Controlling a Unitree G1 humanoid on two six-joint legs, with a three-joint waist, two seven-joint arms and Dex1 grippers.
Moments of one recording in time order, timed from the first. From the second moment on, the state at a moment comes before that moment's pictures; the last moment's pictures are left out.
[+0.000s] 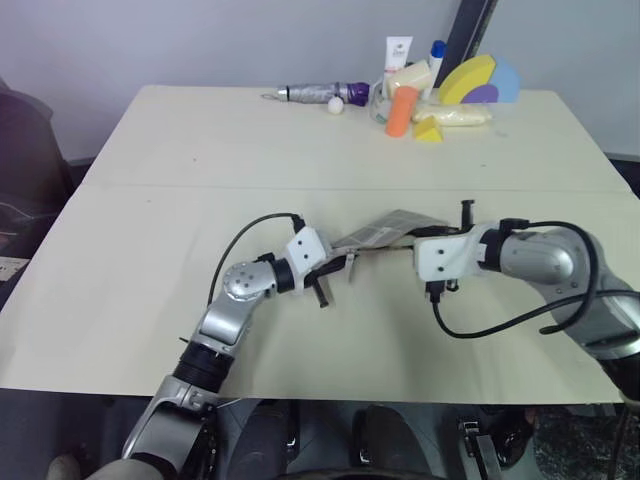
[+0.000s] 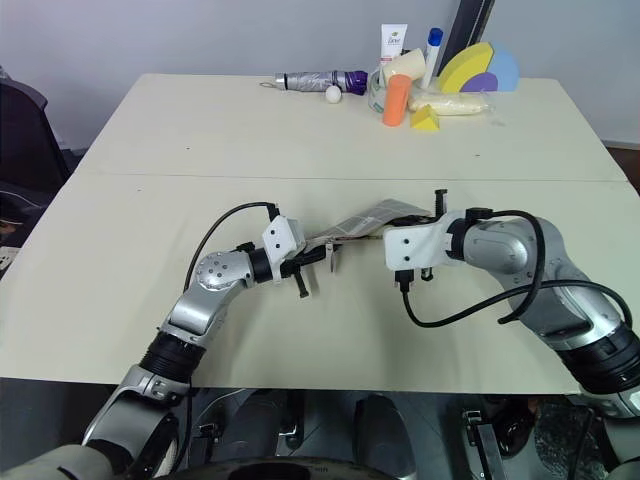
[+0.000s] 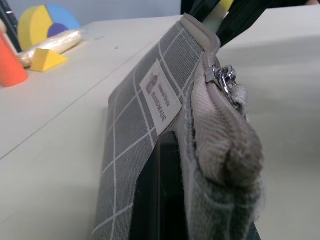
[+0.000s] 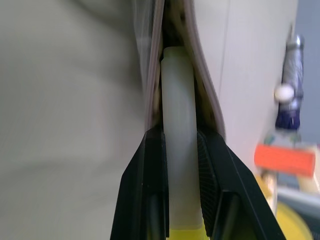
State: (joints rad) left arm -0.44 0.23 -0.26 0.14 -0.08 -0.01 -0.86; right arm -0.45 -0.99 0.29 -0.35 -0.29 0.12 0.88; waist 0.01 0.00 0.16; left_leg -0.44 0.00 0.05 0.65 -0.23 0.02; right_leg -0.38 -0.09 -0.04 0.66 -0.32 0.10
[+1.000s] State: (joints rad) left arm -0.55 0.07 -0.14 0.17 -0.23 0.23 -0.68; right arm -0.42 -0.71 -0.14 -0.63 0.30 0.87 0.88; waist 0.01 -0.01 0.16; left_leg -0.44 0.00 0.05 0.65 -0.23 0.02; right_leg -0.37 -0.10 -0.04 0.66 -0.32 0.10
